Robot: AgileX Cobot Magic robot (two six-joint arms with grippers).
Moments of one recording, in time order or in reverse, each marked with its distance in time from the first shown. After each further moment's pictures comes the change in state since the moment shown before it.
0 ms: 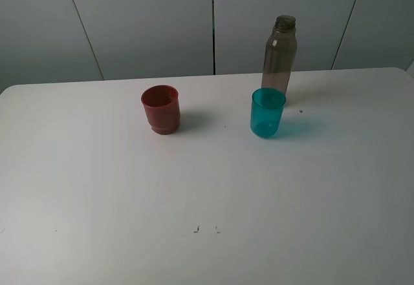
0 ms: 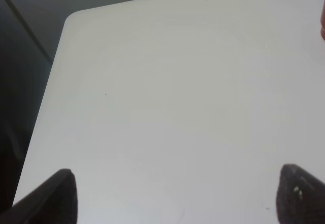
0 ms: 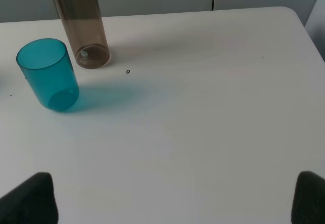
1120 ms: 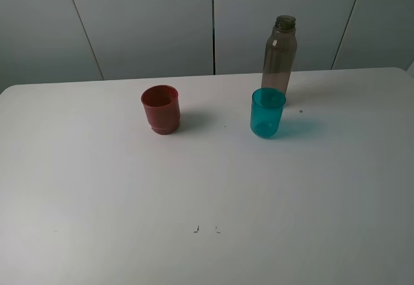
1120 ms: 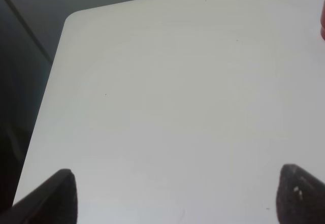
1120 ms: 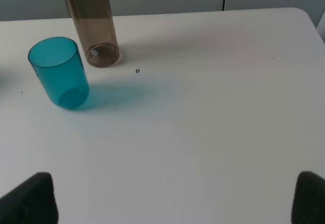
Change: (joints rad) left arm 0.000 0.000 0.000 0.000 0.000 0.000; right arm 0.032 0.000 0.000 0.000 0.000 0.007
